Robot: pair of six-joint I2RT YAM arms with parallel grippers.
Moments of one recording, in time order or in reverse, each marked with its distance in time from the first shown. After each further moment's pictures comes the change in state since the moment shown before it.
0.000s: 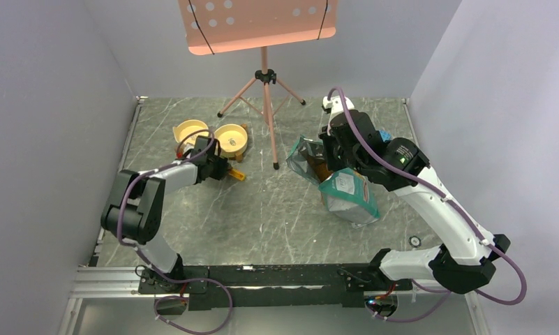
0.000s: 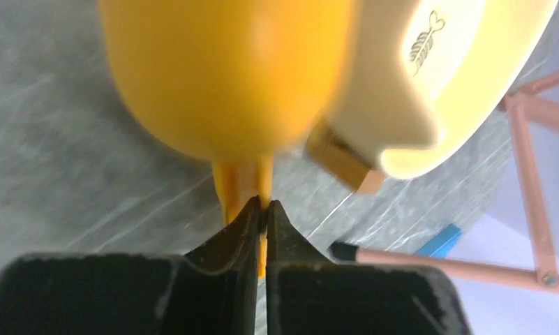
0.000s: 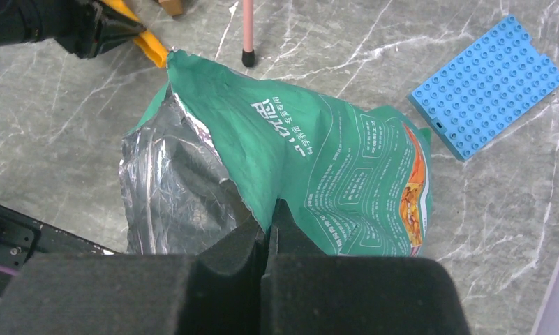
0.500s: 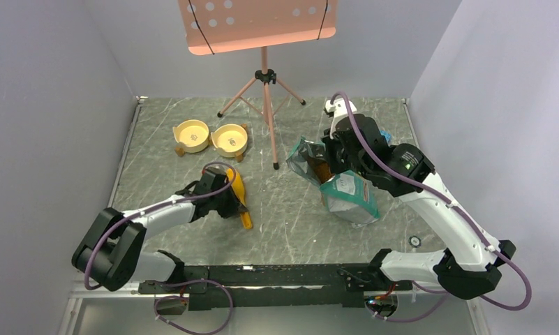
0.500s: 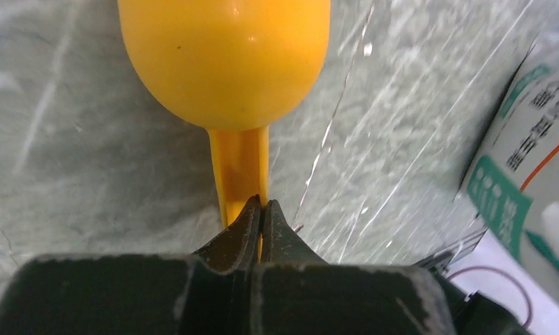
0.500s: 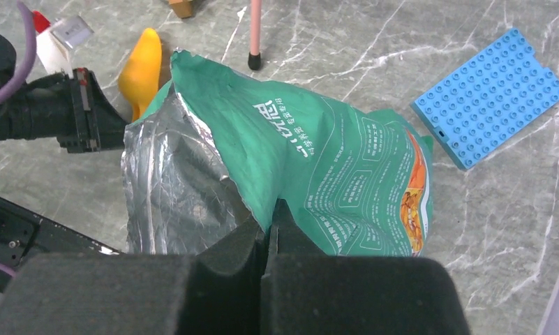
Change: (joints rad) left arm -0.216 -0.363 -0.344 -0.020 0.232 0.410; right arm -0.001 -0.048 -0.055 0.045 -0.020 -0.035
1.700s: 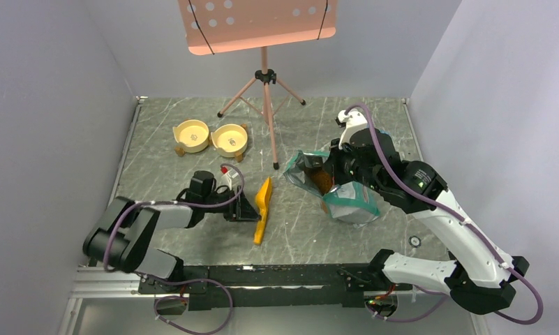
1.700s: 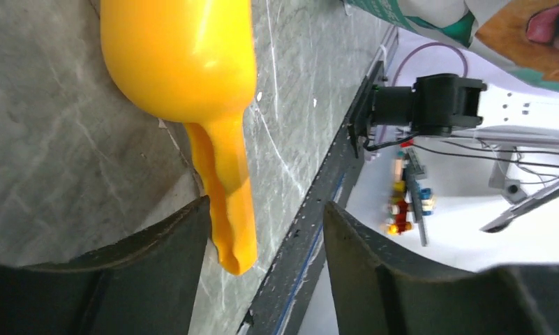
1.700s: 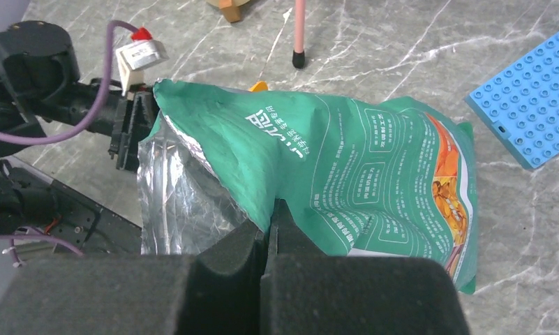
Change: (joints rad) left arm 0.106 0.153 -0.187 0.576 0.757 0.341; right arm 0.000 -0.153 -0.163 0.095 -0.092 0.092
